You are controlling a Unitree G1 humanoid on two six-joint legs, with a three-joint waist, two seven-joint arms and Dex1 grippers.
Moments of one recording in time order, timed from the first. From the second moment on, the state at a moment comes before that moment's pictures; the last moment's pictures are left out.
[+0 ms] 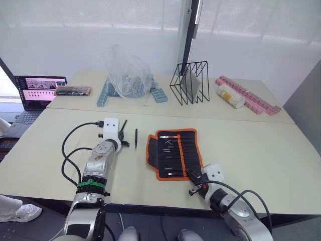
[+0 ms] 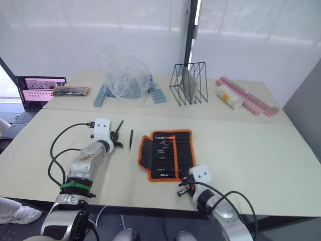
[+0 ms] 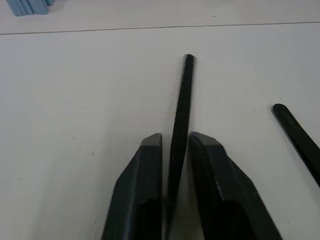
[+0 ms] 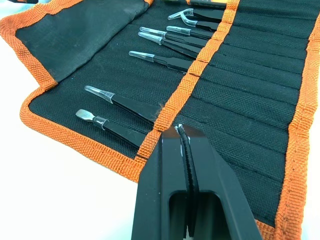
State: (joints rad) left arm -0.58 0.25 0.11 0.45 -0.08 0.42 -0.13; right arm 0.20 -0.28 0.15 -0.41 0.21 0.42 0.35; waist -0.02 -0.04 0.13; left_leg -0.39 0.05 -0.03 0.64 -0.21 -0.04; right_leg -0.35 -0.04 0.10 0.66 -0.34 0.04
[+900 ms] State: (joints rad) left arm -0.47 0.46 0.02 -0.02 -0.09 0.39 -0.42; right arm 0.20 -0.28 0.15 -0.42 0.21 0.42 0.35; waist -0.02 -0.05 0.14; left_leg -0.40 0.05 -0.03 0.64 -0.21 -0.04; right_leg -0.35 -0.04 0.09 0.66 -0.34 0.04
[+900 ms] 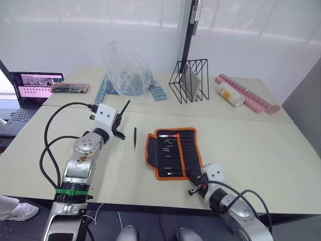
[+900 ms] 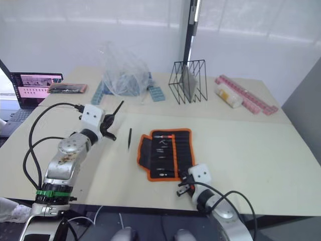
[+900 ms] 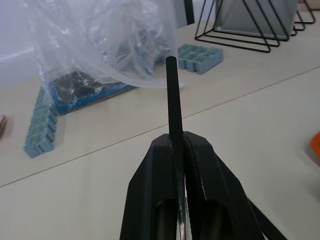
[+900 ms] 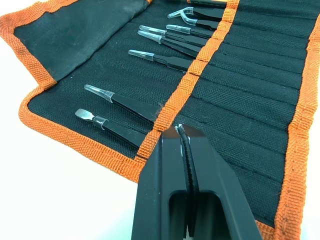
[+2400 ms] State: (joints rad) left arm -0.77 0.55 -0.60 -0.04 0.14 0.55 -1.13; right arm 0.26 -0.24 0.17 -0.48 0.20 0.42 0.25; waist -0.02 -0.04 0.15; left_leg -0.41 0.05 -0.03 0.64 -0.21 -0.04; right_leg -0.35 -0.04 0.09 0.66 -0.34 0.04
